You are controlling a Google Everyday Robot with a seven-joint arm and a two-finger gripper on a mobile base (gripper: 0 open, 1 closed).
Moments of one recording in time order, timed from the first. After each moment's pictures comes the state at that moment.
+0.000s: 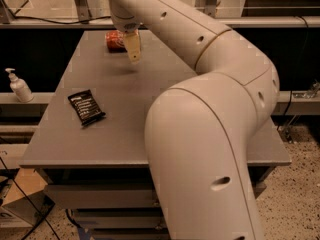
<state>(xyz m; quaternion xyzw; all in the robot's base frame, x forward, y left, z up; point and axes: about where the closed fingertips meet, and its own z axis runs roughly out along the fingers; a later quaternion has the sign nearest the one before) 0.804 0.091 0.884 -0.79 0.55 -0.19 0.20</state>
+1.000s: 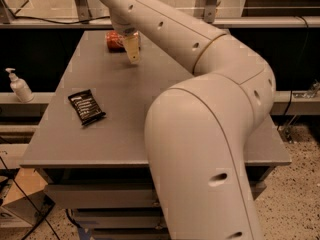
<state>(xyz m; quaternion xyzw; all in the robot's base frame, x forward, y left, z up) 0.834 0.096 0.872 -0.78 0.54 -0.23 0.23</state>
